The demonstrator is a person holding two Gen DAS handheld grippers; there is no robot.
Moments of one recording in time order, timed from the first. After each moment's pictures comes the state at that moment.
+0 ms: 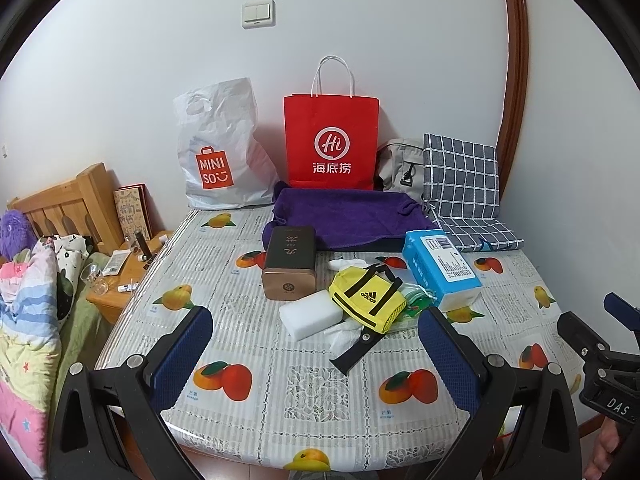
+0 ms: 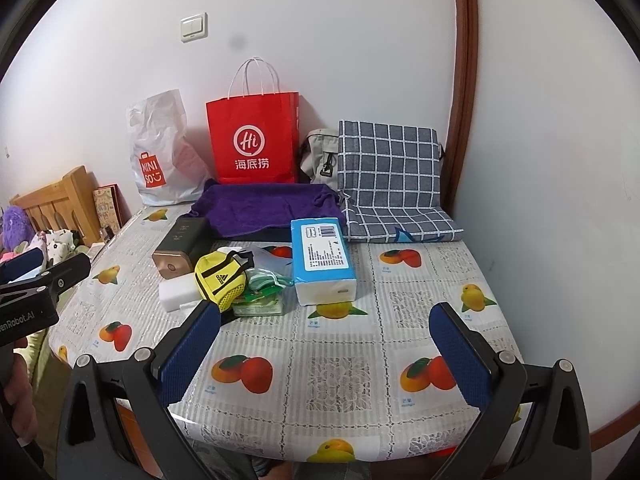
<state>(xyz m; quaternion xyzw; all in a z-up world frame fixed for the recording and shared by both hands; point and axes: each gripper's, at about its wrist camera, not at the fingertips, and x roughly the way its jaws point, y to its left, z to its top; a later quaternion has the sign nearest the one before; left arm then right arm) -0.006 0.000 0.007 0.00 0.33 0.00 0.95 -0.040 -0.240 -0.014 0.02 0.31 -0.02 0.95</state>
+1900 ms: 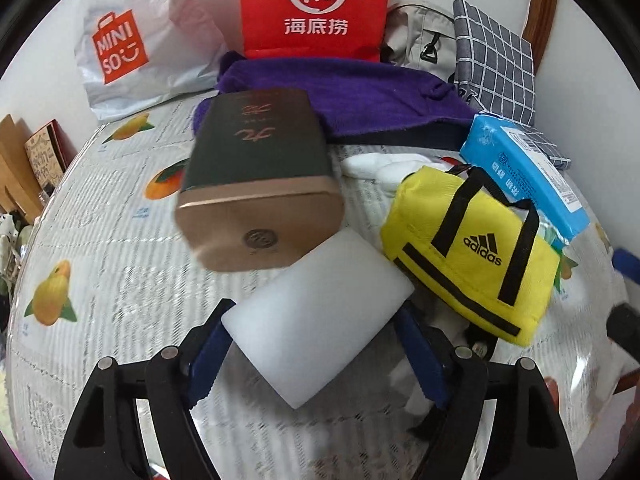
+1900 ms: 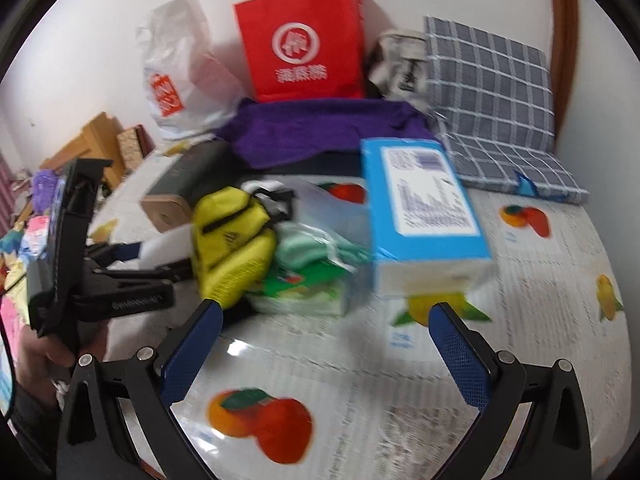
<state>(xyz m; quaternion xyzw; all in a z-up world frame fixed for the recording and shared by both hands) 0.165 0.025 -0.171 0.02 0.50 -0.08 0.86 0.104 -0.188 -0.132 0.02 0.41 0.11 0.90</state>
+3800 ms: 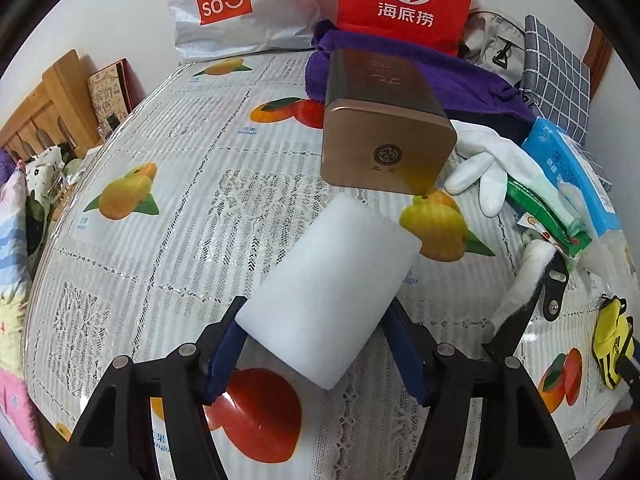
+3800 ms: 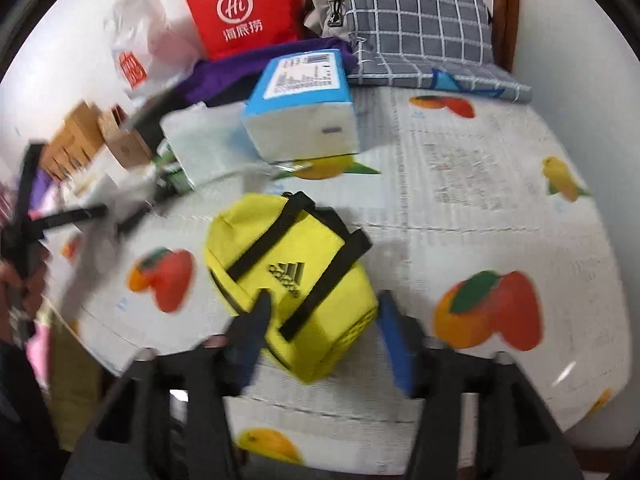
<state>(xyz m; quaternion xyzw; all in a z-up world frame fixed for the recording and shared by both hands) 0.123 0.074 -0.176 -0.01 0.52 0.02 0.85 0.028 -0.298 -0.187 0.02 0.47 0.06 0.88</state>
